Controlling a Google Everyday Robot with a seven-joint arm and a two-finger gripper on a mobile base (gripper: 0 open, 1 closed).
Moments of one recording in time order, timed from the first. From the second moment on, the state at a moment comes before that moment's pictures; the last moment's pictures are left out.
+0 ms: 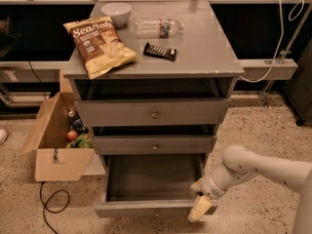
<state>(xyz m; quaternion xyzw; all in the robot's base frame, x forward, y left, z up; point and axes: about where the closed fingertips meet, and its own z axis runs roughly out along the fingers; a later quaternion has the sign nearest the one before) 0.434 -0.147 0.404 -0.54 0.79 0.30 0.09</state>
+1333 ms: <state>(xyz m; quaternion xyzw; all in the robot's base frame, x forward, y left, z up) 0.430 -0.154 0.310 -0.52 0.79 0.33 0.07</state>
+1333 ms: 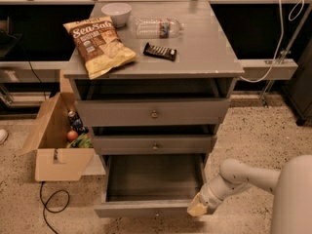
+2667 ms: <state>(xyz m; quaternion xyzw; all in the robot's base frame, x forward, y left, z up) 0.449 -0.200 0.199 -0.62 0.73 0.27 0.12</state>
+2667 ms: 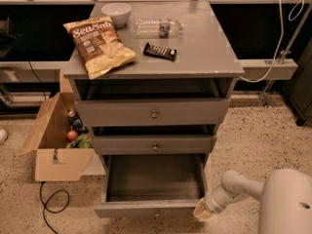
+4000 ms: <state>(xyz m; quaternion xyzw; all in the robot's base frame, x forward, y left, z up) 0.478 -0.186 0.148 -0.60 0.74 0.20 0.24</state>
